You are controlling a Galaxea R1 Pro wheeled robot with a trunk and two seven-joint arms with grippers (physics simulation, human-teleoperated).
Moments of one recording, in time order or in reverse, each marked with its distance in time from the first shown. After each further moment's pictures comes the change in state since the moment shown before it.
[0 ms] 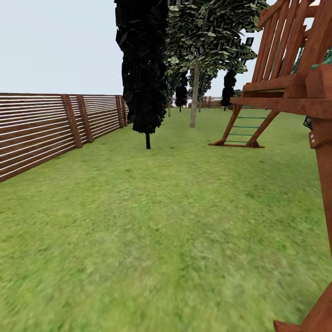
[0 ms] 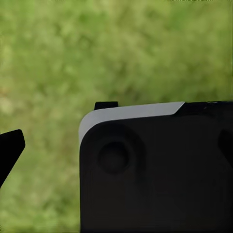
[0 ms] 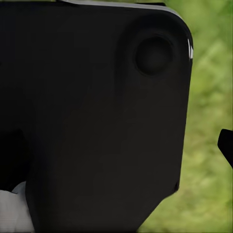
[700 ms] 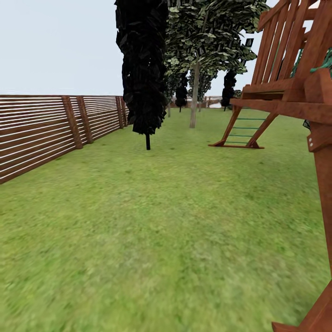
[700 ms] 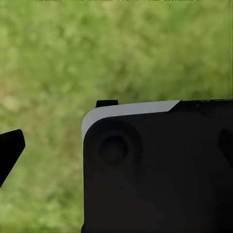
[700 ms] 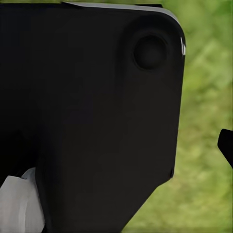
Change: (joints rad) left arm 0.000 0.000 0.001 0.002 0.001 0.003 0.000; right arm 0.000 0.000 0.000 0.000 0.000 0.000 0.000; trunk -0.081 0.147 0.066
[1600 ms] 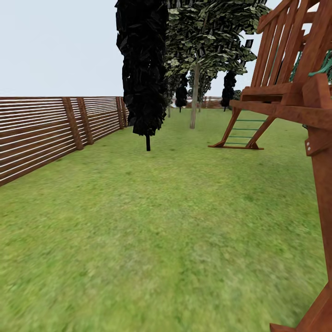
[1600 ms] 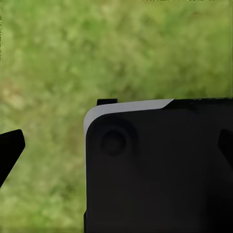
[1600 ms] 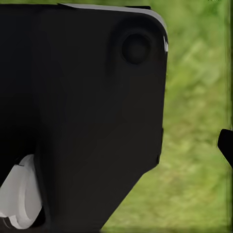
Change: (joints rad) left arm 0.000 -0.001 0.001 0.000 0.000 0.000 0.000; right arm 0.000 -0.016 -0.001 -0.003 0.007 0.000 0.000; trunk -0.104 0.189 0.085
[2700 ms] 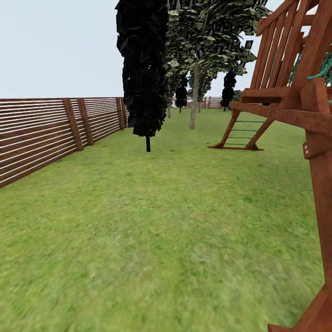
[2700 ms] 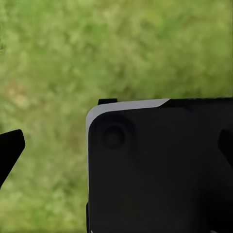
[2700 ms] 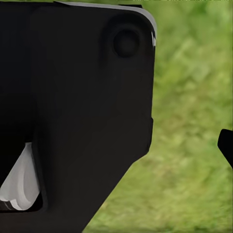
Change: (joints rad) left arm 0.000 0.000 0.001 -0.003 0.000 -0.004 0.000; right arm 0.000 -0.014 0.001 0.000 0.002 0.000 0.000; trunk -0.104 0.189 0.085
